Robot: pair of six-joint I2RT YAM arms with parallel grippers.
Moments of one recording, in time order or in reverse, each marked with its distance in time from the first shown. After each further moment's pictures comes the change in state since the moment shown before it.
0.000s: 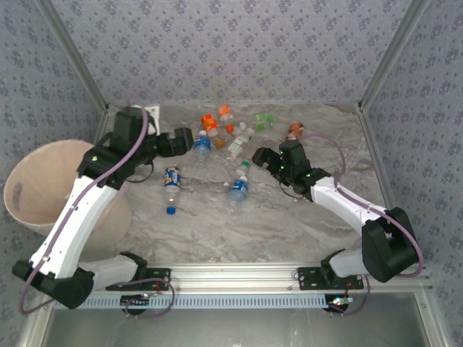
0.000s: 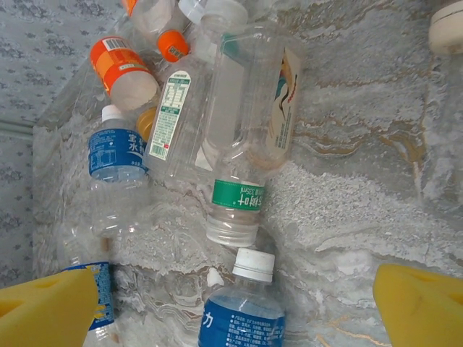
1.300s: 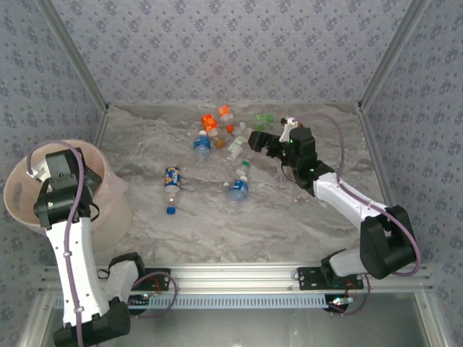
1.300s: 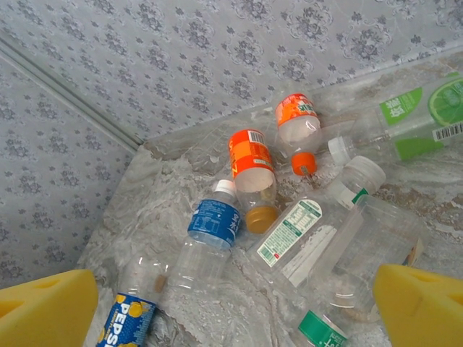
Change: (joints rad) left arm 0.755 -0.324 -0.205 -0.336 -0.405 -0.103; right arm -0.056 0.028 0.040 0.357 -0.136 -0.353
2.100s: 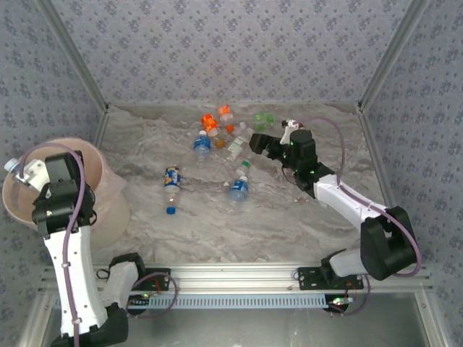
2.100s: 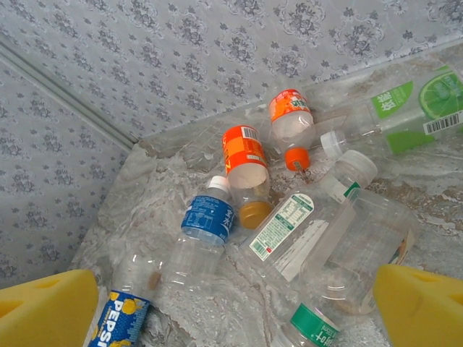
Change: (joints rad) left arm -0.035 -0.033 0.008 -0.005 -0.247 -0.011; right arm -0.003 -0.005 -0.023 0.018 0.000 -0.001
